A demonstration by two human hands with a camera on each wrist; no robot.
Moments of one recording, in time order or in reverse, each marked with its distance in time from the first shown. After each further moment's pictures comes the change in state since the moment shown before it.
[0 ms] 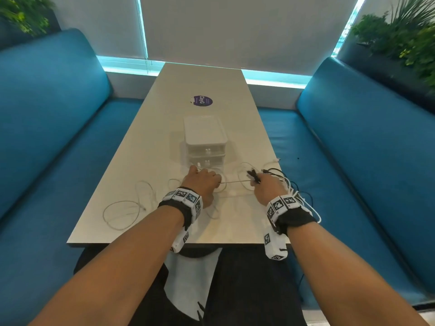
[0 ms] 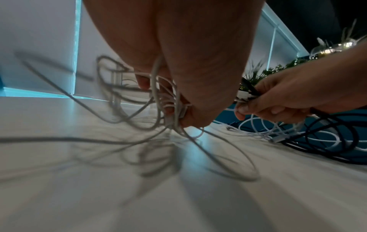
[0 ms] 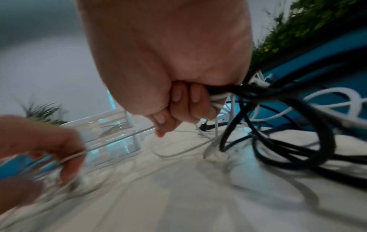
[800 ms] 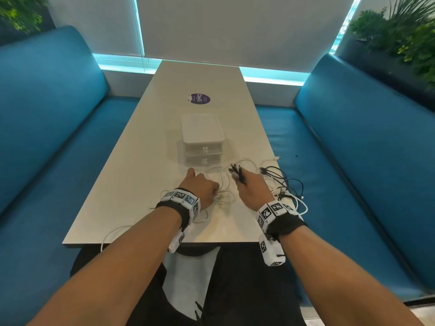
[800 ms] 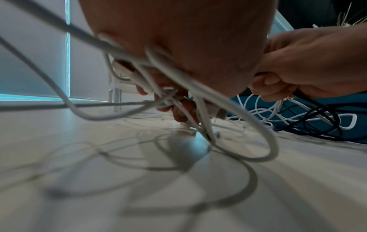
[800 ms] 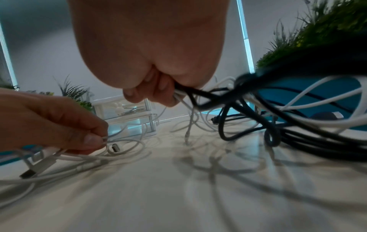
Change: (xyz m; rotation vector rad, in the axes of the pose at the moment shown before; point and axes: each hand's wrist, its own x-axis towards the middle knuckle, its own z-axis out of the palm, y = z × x) left_hand -0.004 0.004 0.007 0.073 -0.062 0.016; right_hand -0.014 -0.021 0.020 0.218 0.082 -0.341
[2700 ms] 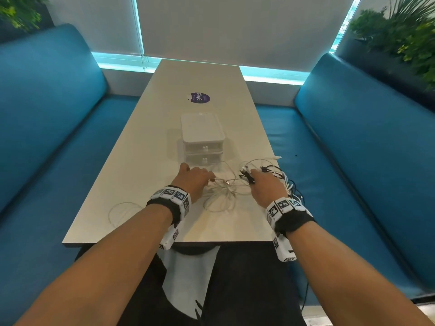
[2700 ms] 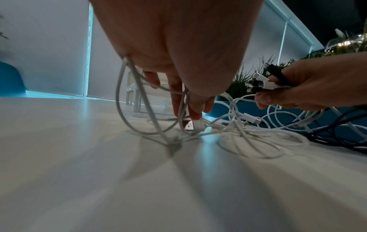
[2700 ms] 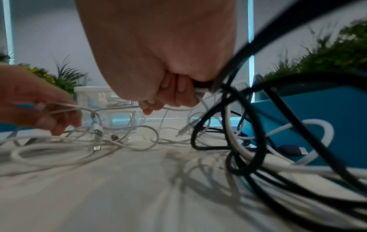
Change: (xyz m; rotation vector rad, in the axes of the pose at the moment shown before) left_hand 0.004 -0.023 0.007 -0.227 0.167 -0.008; right_hand 0.004 0.025 -0.016 -0.451 -0.058 0.107
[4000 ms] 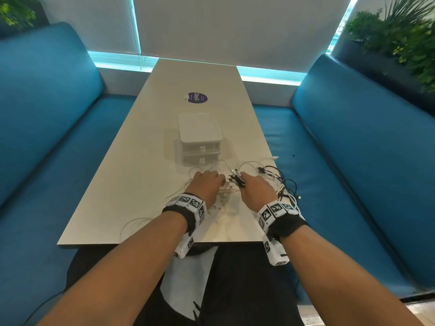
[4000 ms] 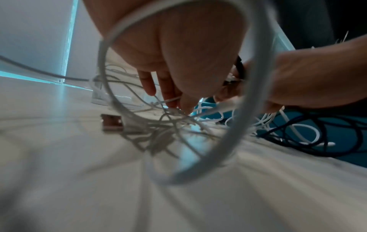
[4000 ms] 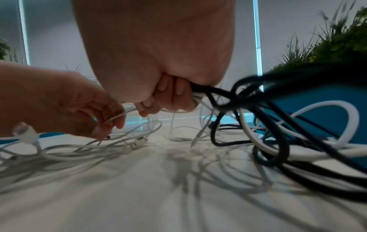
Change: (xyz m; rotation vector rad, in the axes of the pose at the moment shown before) left_hand 0.015 0.041 0.017 0.010 0.037 0.025; right_hand -0.008 -0.016 0.005 0.047 -0.041 -0.071
